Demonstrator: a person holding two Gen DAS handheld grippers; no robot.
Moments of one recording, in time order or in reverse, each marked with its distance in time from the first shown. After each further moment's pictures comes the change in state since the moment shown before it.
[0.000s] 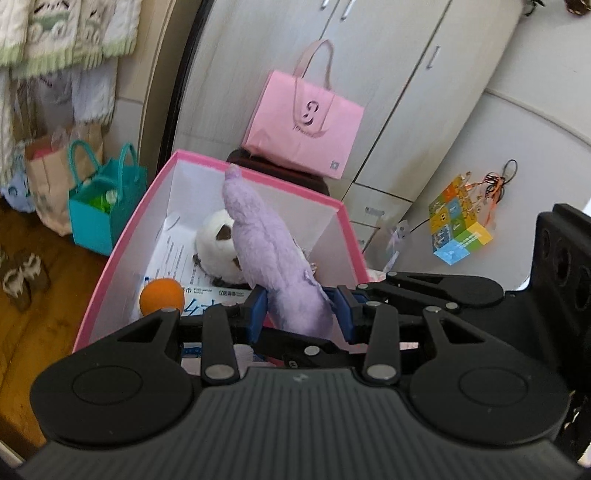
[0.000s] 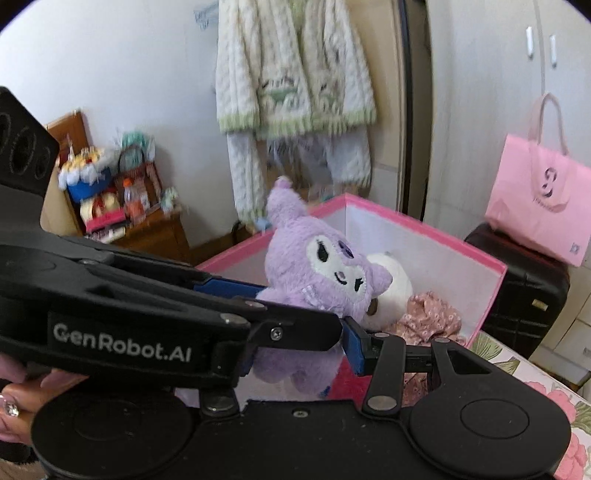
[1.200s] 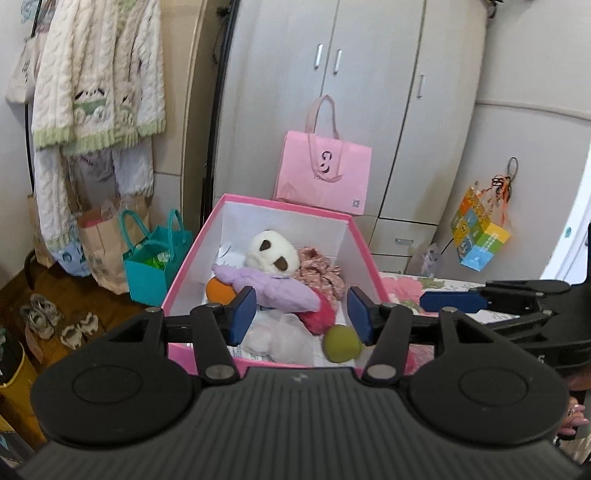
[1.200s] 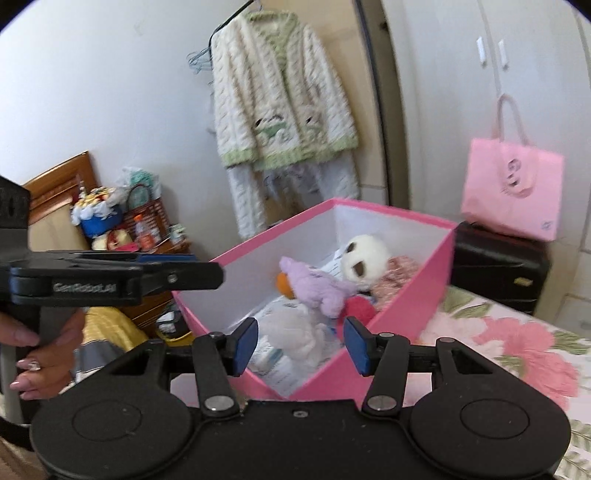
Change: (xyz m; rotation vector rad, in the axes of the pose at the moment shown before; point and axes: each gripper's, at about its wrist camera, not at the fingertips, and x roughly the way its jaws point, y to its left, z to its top) left arm -0.106 -0.037 -0.072 0.180 -0.226 0.151; right arm -0.107 0.014 -0.079 0.086 -0.194 -0.040
